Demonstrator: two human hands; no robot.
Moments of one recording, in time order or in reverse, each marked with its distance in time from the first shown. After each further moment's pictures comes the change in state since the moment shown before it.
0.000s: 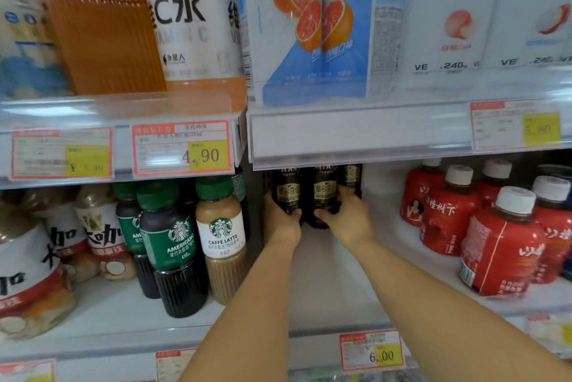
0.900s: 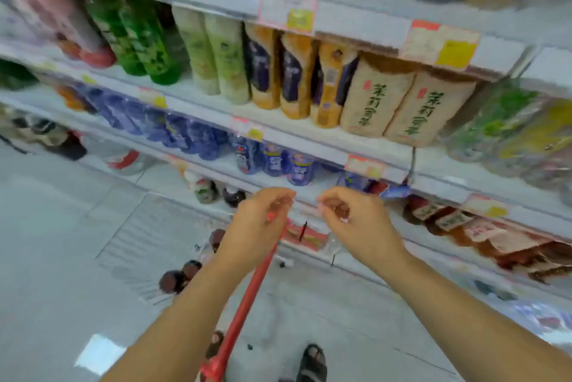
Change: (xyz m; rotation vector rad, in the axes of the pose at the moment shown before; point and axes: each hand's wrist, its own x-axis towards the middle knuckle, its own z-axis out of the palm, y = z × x) left_hand -0.312 -0.242 -0.268 0.303 -0.092 -0.098; right_hand -0.385 -0.026 0.111 0.025 -0.714 -0.209
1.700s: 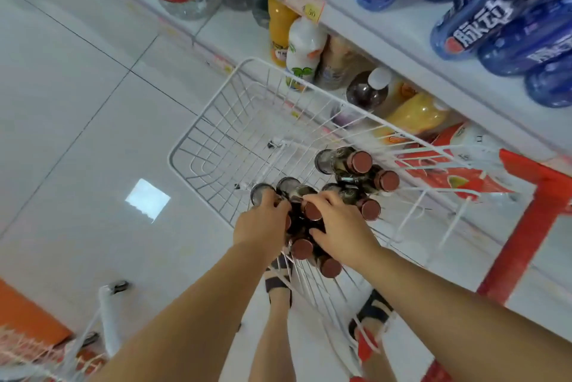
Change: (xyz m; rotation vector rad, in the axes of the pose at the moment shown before) left_hand -0.081 -0.435 -0.067 0.686 -0.563 -0.607; right_hand 0.006 0.035 0.475 -0.351 -0.854 0.101
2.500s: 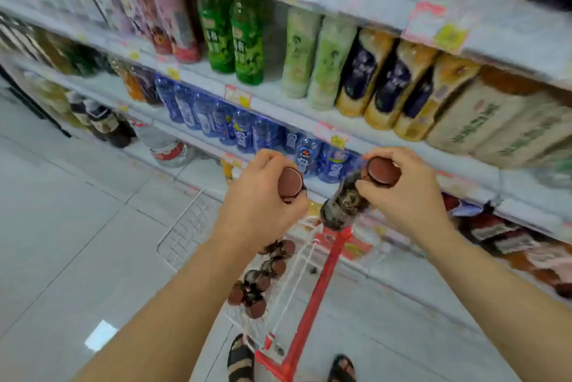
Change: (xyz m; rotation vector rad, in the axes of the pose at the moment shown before) left_hand -0.241 0.173 -0.247 -0.447 0.845 0.477; right_hand -0.283 -0.012 -0.302 0.433 0.941 -0.107
